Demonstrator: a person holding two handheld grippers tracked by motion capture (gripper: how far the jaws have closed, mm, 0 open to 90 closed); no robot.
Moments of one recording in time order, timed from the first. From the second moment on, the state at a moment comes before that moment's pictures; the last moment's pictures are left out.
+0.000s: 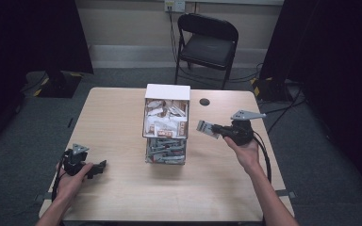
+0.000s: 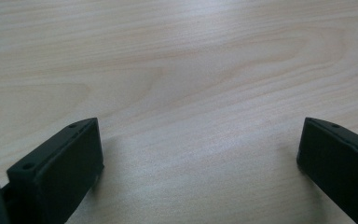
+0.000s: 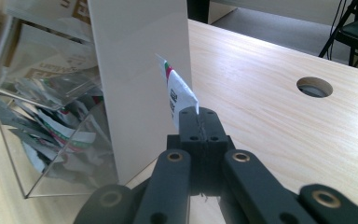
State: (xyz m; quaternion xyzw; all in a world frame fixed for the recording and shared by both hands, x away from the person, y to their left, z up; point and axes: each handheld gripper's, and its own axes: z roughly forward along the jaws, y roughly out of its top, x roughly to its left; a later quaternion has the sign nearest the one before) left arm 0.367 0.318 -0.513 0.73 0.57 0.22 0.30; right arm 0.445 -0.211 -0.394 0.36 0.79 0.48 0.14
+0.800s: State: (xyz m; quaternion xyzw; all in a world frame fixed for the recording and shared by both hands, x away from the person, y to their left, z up) left arm 0.367 0.318 -0.513 0.73 0.57 0.22 0.30; right arm 0.469 -0.195 -0.433 0.37 0.81 0.43 0.13
